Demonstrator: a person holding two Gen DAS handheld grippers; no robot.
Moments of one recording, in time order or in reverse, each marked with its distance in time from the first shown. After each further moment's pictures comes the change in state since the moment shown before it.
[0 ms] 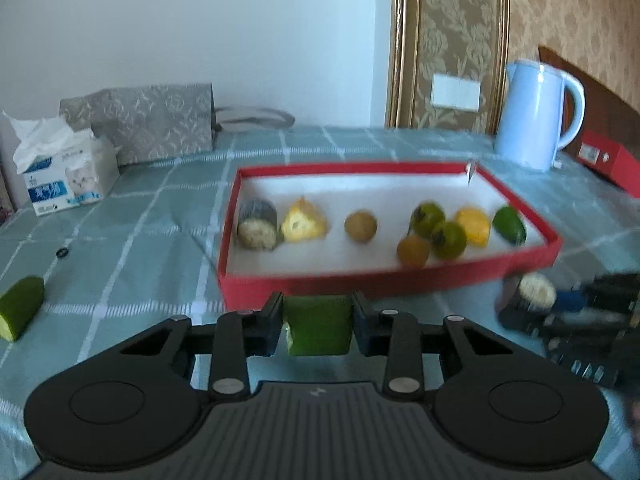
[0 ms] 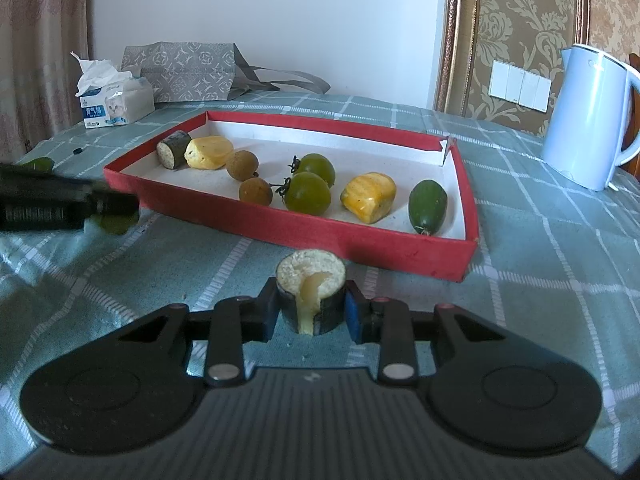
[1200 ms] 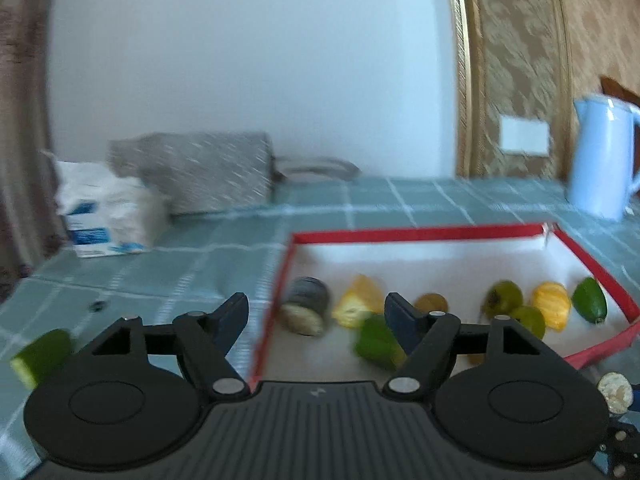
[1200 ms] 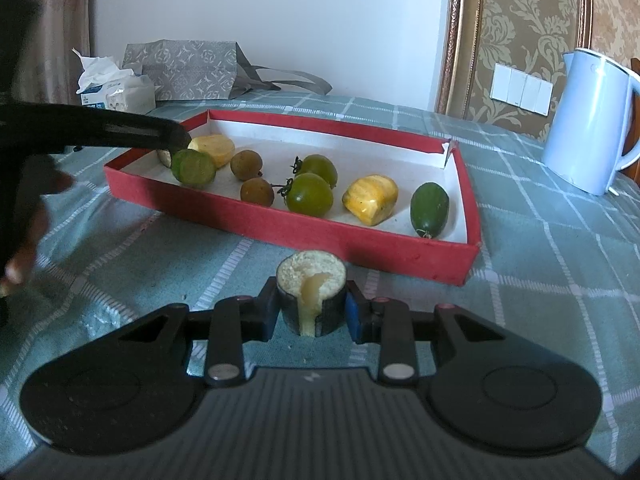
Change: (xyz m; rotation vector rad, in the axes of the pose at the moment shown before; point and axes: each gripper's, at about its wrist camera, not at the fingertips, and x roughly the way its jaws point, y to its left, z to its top) left arm 0.026 -0.003 0.023 -0.046 -0.157 0.246; right arm 0.001 0.002 0.000 -0.012 -0.001 -0.003
